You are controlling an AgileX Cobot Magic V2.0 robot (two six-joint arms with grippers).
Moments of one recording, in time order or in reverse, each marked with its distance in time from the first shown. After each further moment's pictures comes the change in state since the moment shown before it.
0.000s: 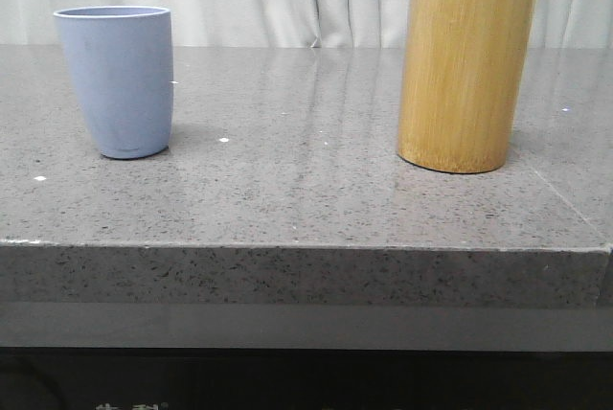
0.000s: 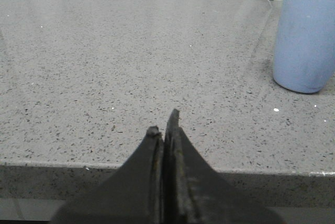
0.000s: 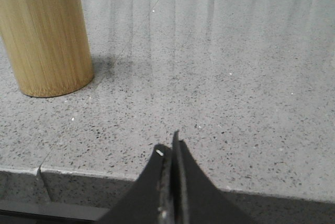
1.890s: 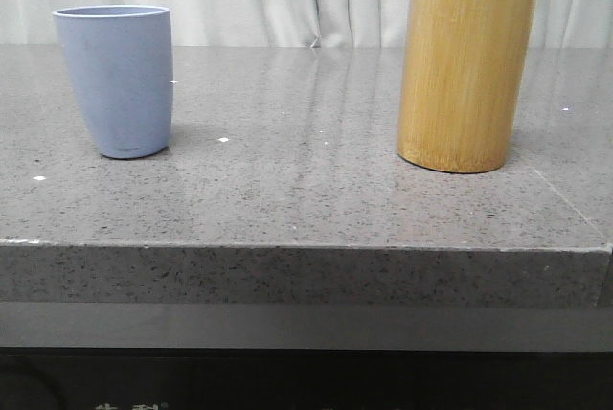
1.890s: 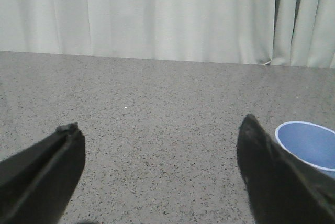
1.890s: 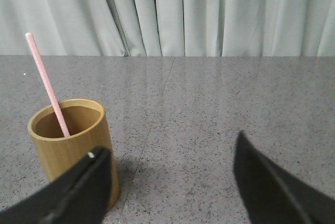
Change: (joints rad) left arm 0.000 0.520 -0.452 0.000 -0.133 0.000; right arm 0.000 0.394 -0.523 0.049 0.082 0.000
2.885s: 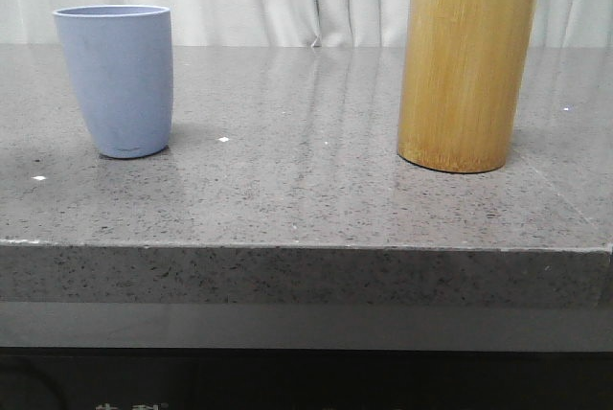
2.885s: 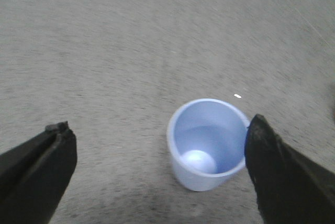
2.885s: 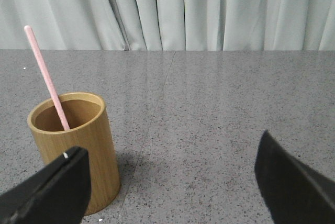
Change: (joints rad) left arm -0.306 0.624 -0.759 0.003 0.655 0.036; right arm 0.000 0.000 0.000 0.002 0.023 0.000
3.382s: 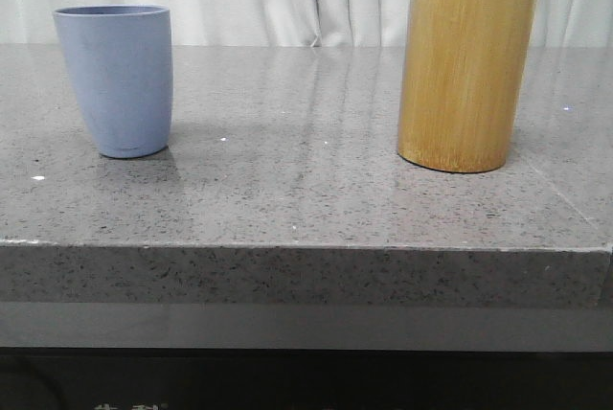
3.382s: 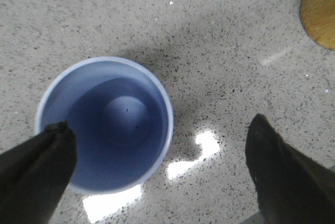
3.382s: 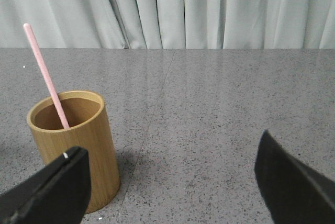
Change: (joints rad) left arm -0.146 0.408 -0.327 -0.002 0.373 0.000; right arm 0.000 0.000 0.000 0.000 0.001 0.000
